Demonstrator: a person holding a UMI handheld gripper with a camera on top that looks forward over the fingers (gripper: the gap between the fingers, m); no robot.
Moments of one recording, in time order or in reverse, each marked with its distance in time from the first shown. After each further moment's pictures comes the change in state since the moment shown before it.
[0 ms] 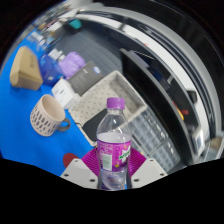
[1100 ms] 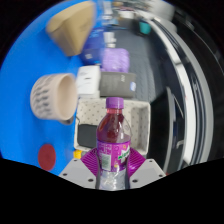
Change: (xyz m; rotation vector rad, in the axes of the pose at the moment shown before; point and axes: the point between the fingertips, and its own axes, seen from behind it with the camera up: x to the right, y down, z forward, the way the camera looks) arm -0.020 -0.075 0.050 0.094 0.005 -0.728
